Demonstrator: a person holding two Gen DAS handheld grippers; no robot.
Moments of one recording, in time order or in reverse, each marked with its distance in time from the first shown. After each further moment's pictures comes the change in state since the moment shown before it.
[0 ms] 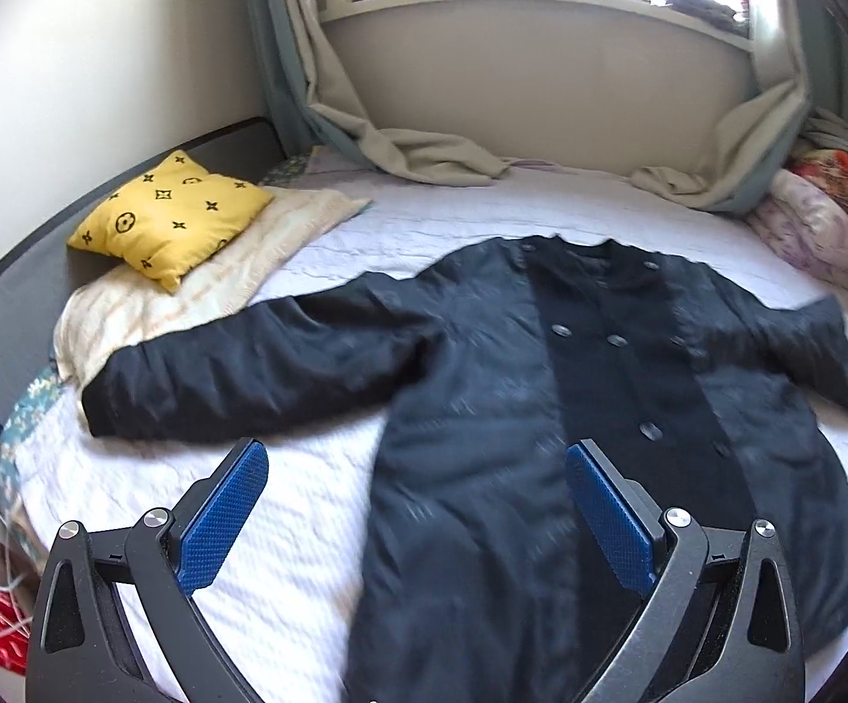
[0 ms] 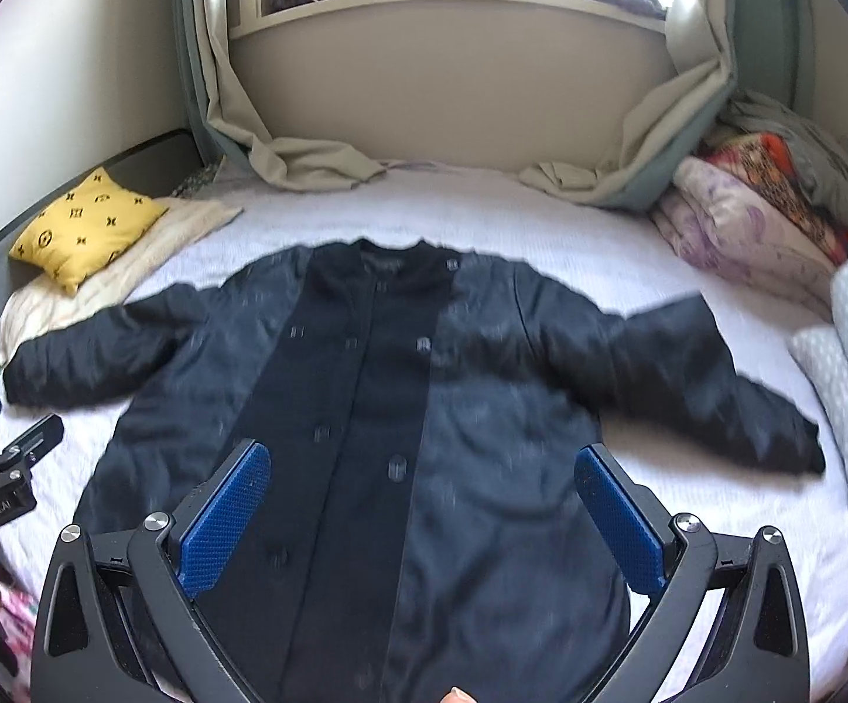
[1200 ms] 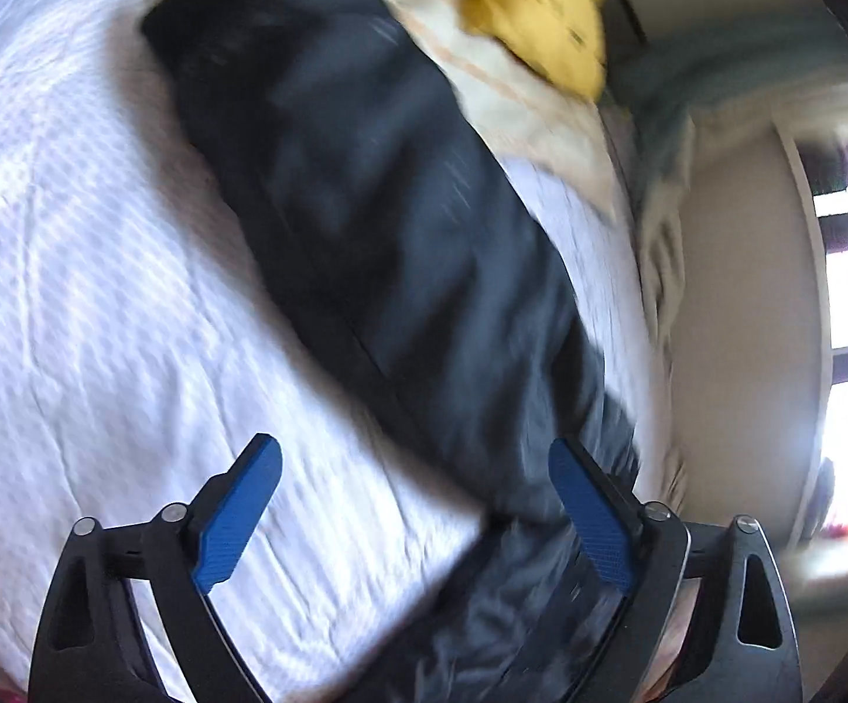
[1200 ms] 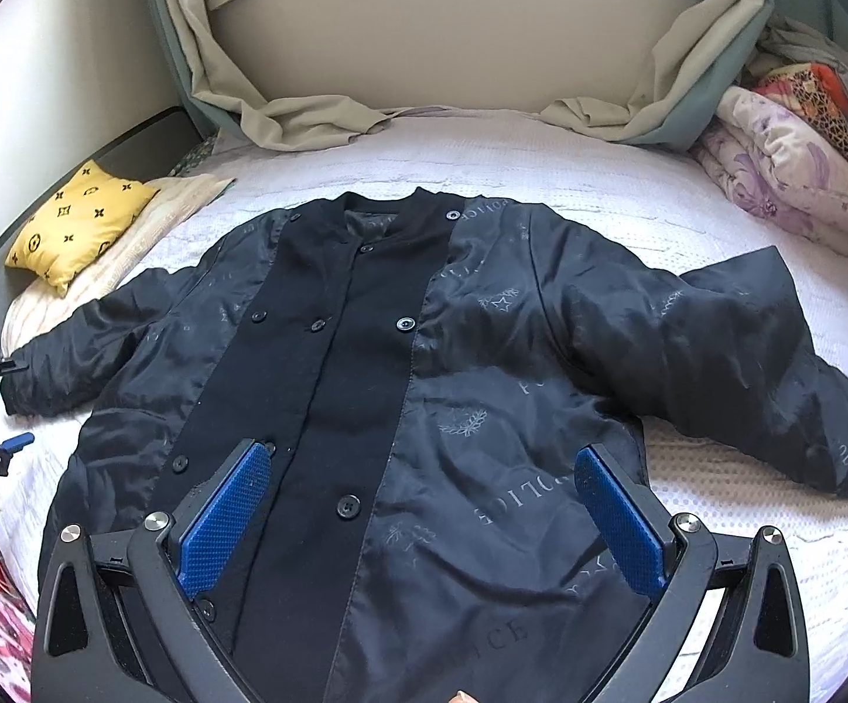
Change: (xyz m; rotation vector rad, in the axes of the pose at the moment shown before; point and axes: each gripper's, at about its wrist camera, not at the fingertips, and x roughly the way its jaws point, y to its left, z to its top) left arm 0.153 0.251 -0.051 -1.216 0.319 -0.261; right arm 0.101 -0.054 0.003 0.061 0.130 0.118
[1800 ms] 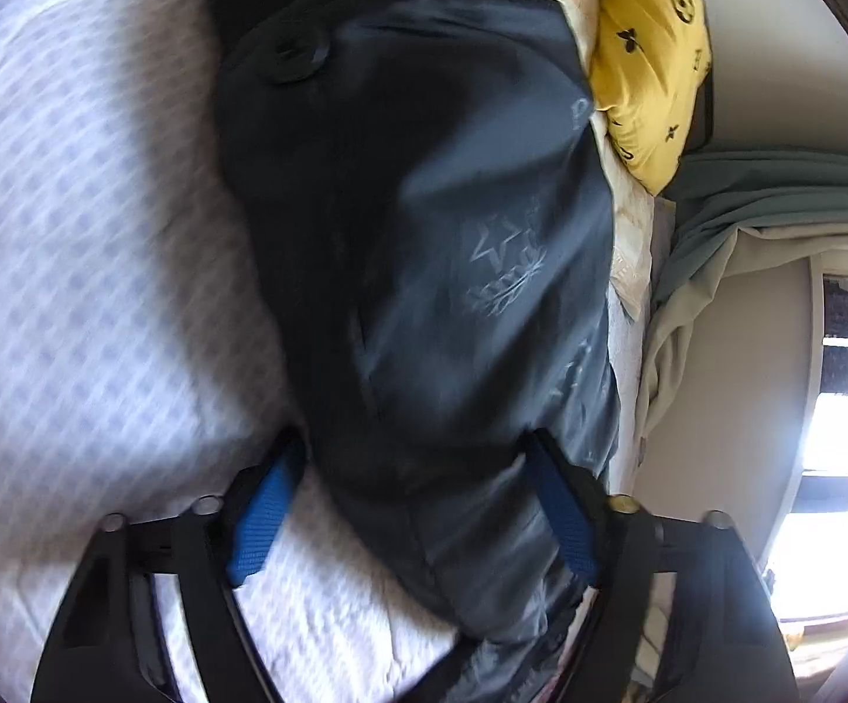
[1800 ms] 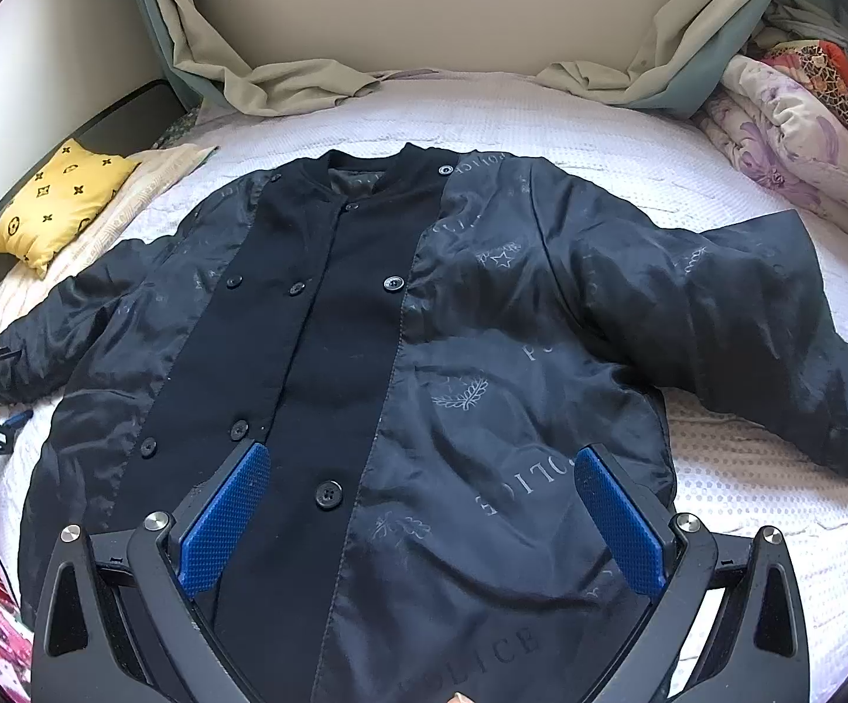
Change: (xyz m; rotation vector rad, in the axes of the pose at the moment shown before) left arm 0.047 0.025 0.052 -0.181 -0.036 -0.068; right arm 0.036 -0.001 -0.007 0.003 0.079 -0.026
